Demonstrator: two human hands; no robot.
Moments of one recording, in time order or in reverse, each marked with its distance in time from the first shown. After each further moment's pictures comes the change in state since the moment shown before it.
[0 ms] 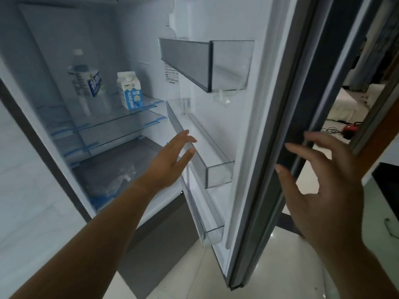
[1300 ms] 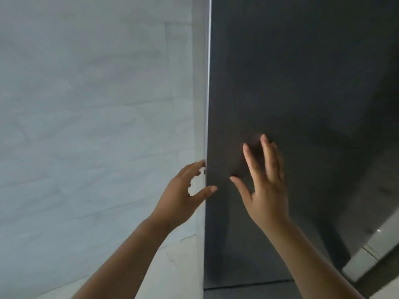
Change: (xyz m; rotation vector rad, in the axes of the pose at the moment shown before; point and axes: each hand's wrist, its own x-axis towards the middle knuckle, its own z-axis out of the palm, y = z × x) left_hand -0.116 -0.122 -0.190 0.182 0.536 -0.635; right_hand 0.030 -0.218 0.368 0.508 -0.244 -0.404
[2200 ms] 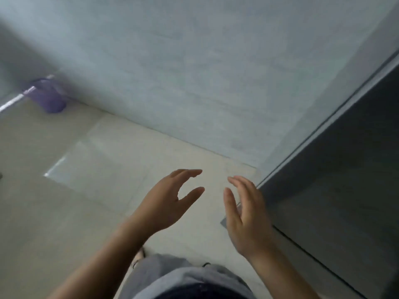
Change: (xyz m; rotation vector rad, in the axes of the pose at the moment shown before) left_hand -0.242 -0.056 0.038 0.175 0.256 -0.710; right_hand -0.165 -0.096 -0.010 0.796 -1.063 0.076
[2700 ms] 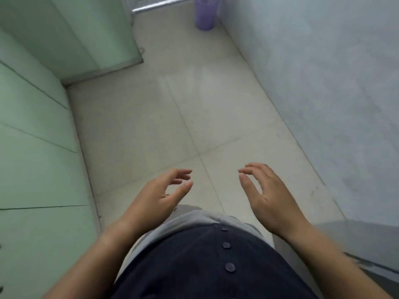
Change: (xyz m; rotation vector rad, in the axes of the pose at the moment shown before) left_hand -0.246 -0.197 -0.103 -0.482 0.442 -0.761; right_hand -0.012 -0.157 0.229 -0.174 -0.915 -0.433
